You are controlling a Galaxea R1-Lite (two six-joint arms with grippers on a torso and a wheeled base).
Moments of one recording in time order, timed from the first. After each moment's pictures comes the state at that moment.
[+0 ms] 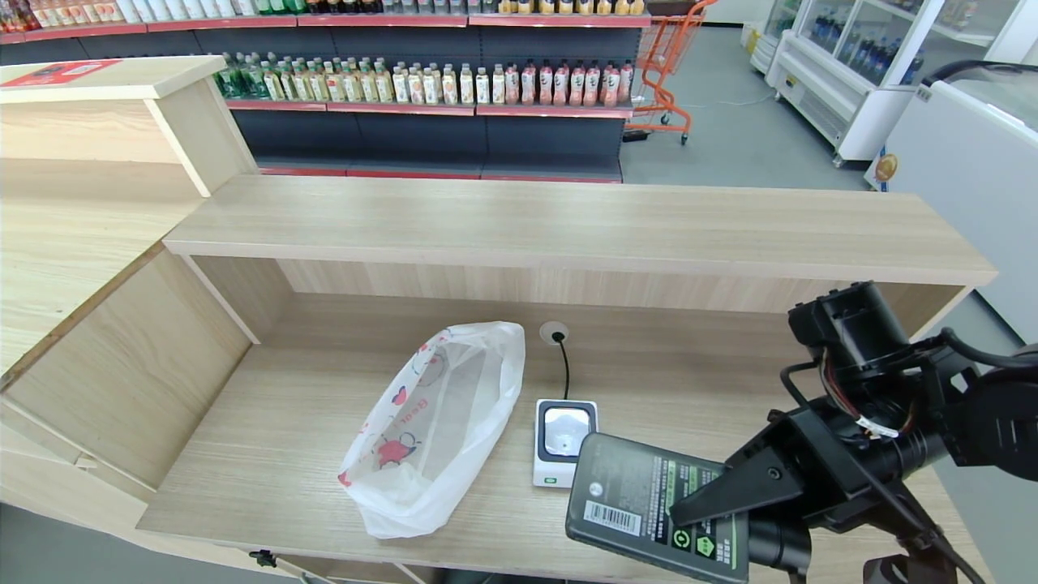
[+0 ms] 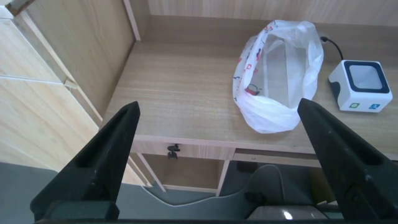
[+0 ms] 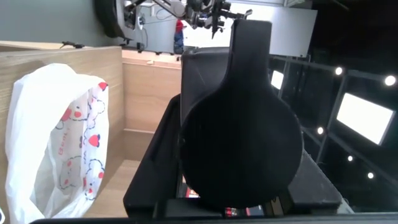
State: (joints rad) left arm 0.00 0.00 0.00 0.00 0.00 0.01; right arm 0.43 1.65 -0.83 0.00 1.32 -2.80
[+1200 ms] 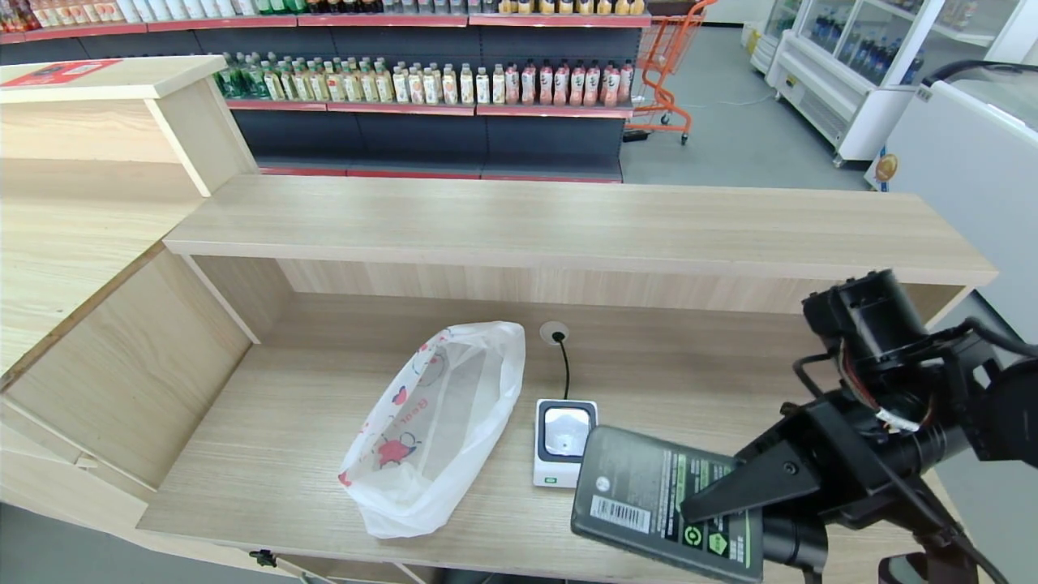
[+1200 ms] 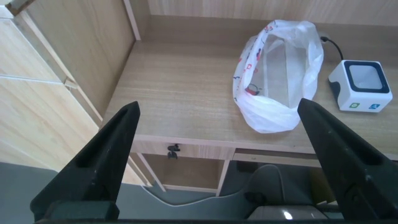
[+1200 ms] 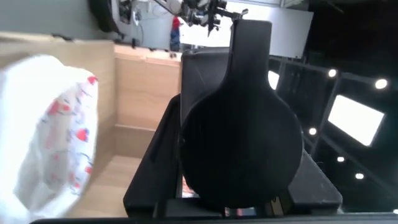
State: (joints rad) left arm 0.00 0.00 0.00 0.00 0.00 0.01; right arm 0.43 1.61 -0.86 0.04 1.32 -2.80
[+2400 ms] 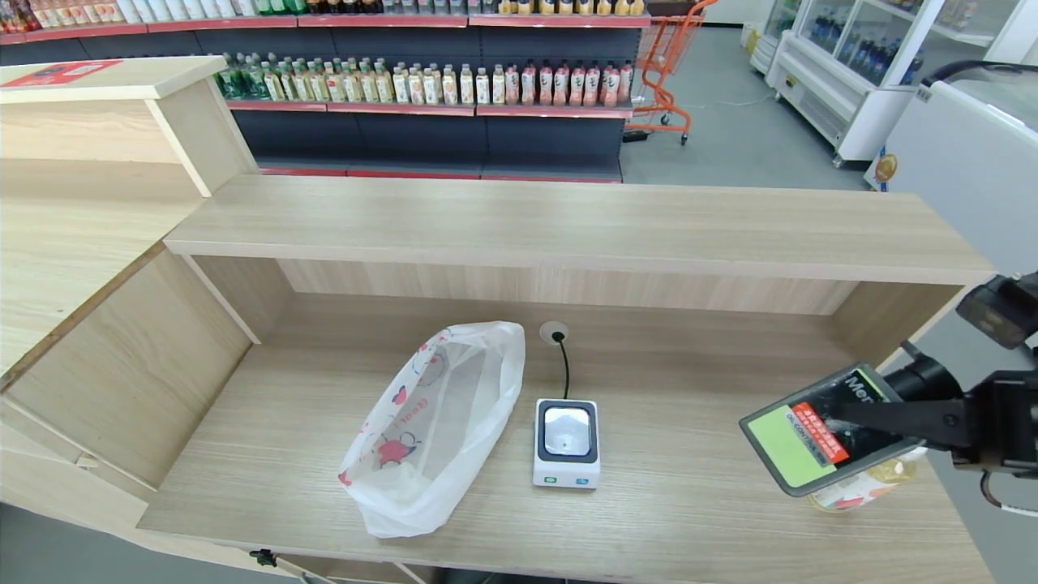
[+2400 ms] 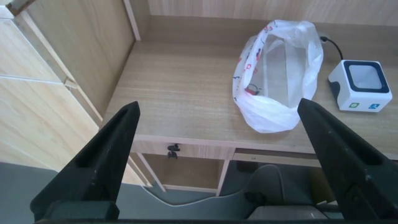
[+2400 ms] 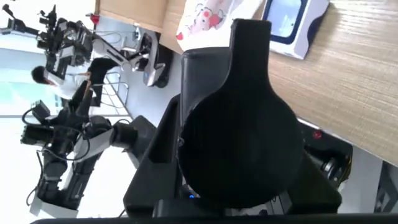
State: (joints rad) left arm 0.00 0.00 0.00 0.00 0.00 0.01; right arm -0.08 1.29 -0.67 0.00 1.00 0.18
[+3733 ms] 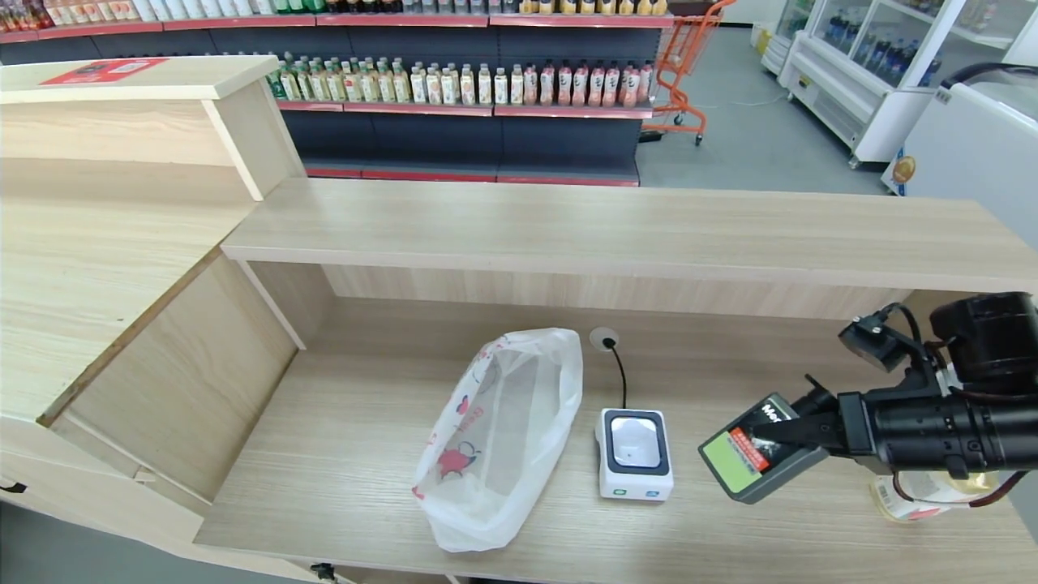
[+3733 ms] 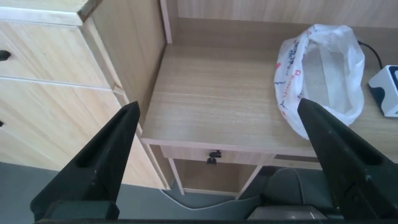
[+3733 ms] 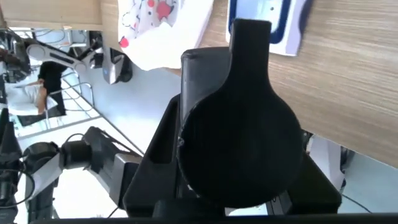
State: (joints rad) left arm 0.00 0.00 0.00 0.00 0.00 0.01; right arm 0.01 1.59 -0.71 -0.07 0.72 0.18
